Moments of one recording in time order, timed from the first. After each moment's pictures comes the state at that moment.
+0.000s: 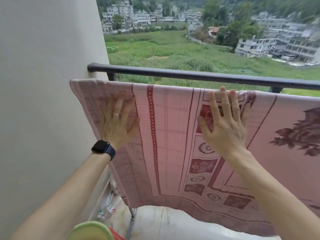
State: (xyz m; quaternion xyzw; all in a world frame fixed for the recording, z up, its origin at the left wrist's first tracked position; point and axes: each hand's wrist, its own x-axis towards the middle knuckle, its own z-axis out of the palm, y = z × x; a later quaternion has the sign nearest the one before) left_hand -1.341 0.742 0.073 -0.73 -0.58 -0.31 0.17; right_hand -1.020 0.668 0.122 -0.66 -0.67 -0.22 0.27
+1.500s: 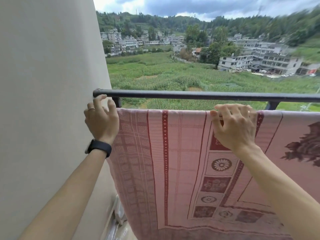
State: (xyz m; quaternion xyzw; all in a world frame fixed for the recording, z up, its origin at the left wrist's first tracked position) left_hand -1.426 0.802 0.172 -0.52 -0.62 -0.58 0.02; right_hand -1.070 0.716 0.167 -0.69 -0.61 -0.27 0.30
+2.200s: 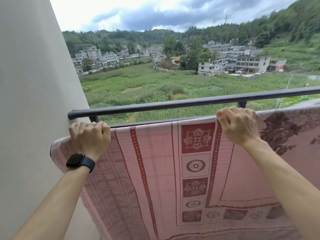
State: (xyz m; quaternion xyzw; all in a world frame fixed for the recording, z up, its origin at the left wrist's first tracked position) left_hand -1.376 0.792 0.187 -0.68 -0.61 -0.32 0.26; right_hand -0.948 0.692 0.174 -0.70 -0.59 -0.23 0.33
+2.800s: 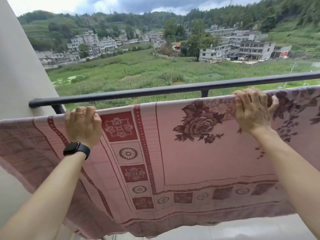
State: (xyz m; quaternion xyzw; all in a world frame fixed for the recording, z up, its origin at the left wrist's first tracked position) left_hand -1.155 0.741 0.160 -0.68 -0.61 -0.34 0.22; right_hand -0.663 0.618 0.151 -0.75 -0.52 -0.24 0.33
